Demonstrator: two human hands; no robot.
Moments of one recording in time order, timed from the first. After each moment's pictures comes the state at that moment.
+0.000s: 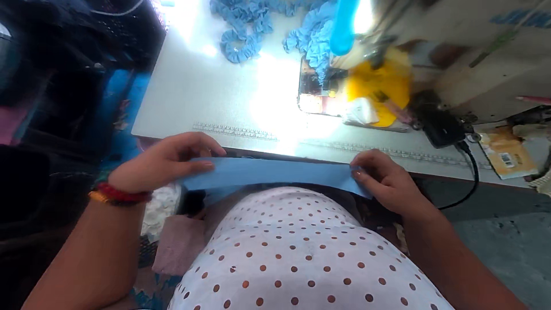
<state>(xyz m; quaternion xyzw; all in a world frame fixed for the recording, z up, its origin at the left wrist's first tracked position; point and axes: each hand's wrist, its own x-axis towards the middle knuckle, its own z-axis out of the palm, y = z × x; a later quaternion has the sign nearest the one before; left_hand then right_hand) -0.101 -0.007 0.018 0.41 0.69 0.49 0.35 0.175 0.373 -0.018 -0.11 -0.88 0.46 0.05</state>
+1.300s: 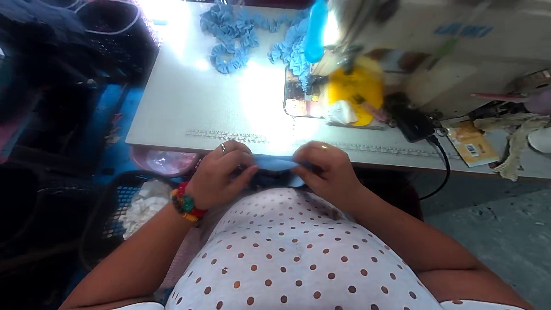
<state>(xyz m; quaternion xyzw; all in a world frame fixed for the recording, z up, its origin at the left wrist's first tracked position) -0.036 0.063 -0.014 0.58 0.65 0.49 -0.05 0.112 0.290 0.009 0.07 -0.92 0.31 0.23</state>
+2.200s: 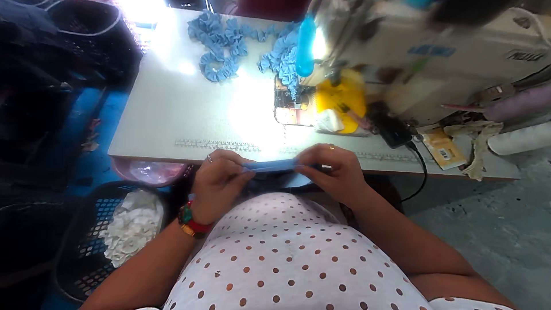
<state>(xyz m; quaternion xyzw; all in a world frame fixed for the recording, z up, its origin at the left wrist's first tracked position) -0.023 0.078 -0.035 0.45 0.56 0.70 0.03 0.114 0.313 0.019 0.06 -0.89 0.40 0.22</state>
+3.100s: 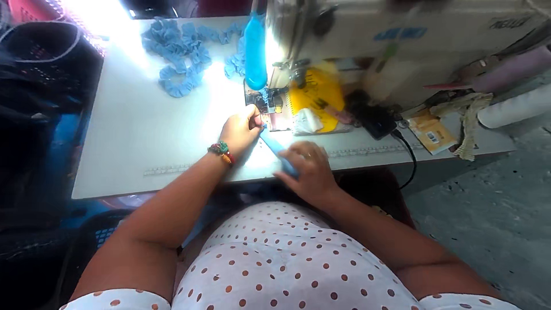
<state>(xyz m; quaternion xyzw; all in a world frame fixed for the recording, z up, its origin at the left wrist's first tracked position) -0.106 0.254 -0.042 0.47 0.76 0.41 0.17 0.111 0.335 -0.027 -0.10 -0.96 0.14 0.21</state>
